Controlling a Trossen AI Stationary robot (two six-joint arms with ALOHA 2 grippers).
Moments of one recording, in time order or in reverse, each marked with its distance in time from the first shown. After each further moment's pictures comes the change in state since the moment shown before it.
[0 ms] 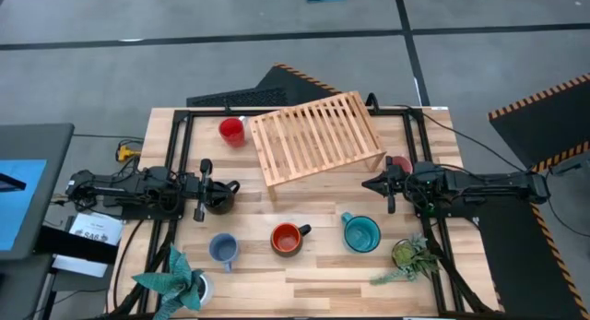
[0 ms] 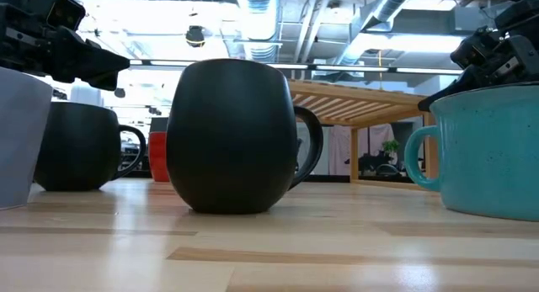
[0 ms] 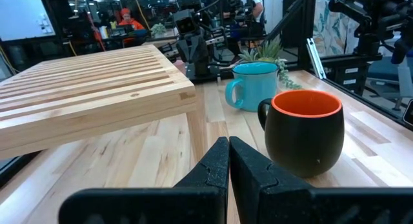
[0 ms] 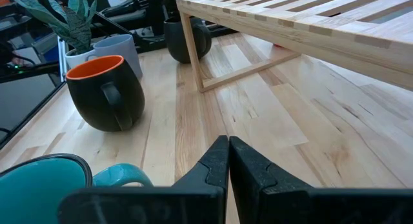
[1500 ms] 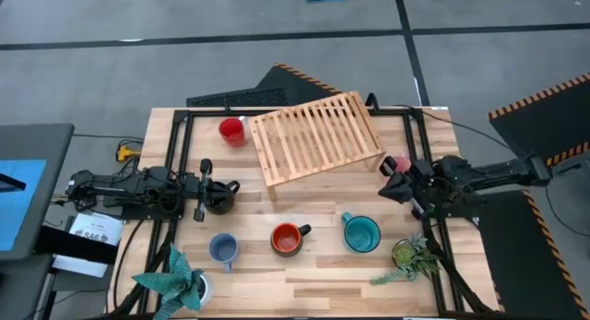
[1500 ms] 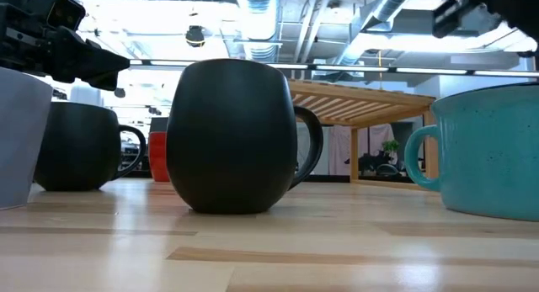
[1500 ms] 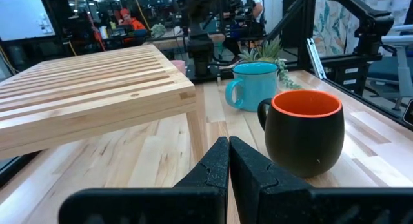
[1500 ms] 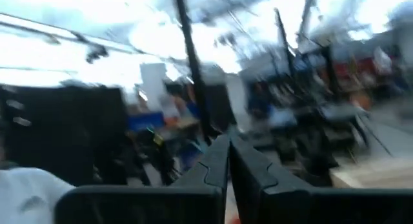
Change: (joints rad) left arm 0.000 0.000 0.000 0.000 0.000 0.000; right arm 0.177 0.210 0.166 0.622 -0.210 0.121
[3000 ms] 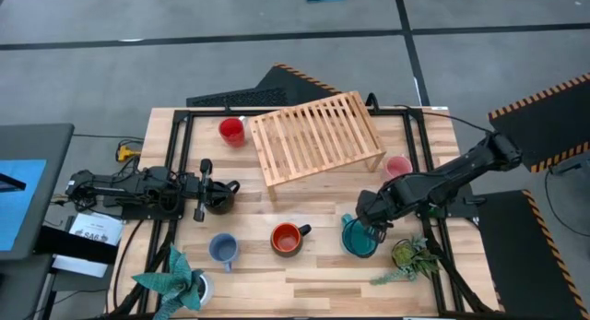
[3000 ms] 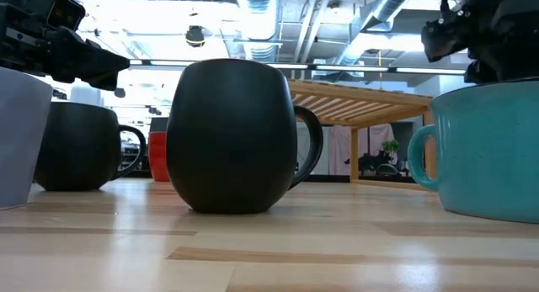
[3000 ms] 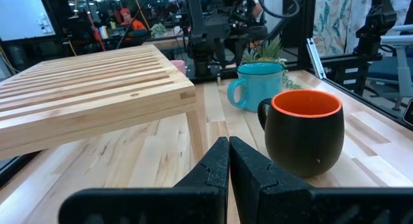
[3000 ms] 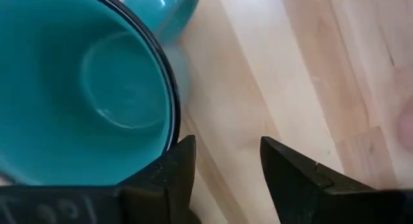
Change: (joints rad) left arm 0.000 0.000 0.000 0.000 0.000 0.000; right arm 0.271 0.878 0.769 -1.679 0.233 0.528
